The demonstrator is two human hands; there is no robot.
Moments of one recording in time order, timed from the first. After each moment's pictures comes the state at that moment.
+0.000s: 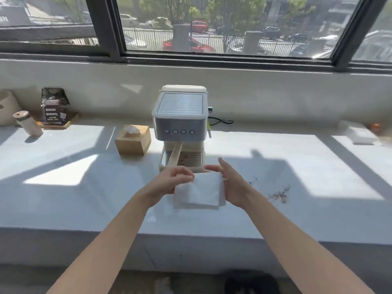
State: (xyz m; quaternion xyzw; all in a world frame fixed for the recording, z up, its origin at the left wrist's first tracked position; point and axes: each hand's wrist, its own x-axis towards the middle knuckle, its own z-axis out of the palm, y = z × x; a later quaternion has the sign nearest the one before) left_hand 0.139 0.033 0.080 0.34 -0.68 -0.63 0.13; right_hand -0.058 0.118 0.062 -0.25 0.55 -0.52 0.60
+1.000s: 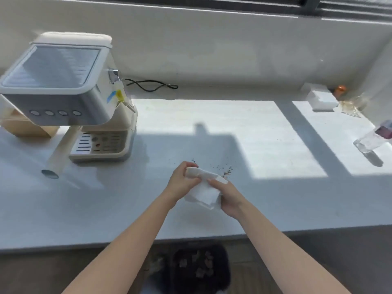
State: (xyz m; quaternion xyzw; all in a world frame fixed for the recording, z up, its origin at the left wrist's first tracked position) left_hand -0.141 0.104 -0.035 0.43 -0.64 -0.62 0.15; right_hand -0.268 0.205 -0.043 -0.13 0.56 -0.53 0.62
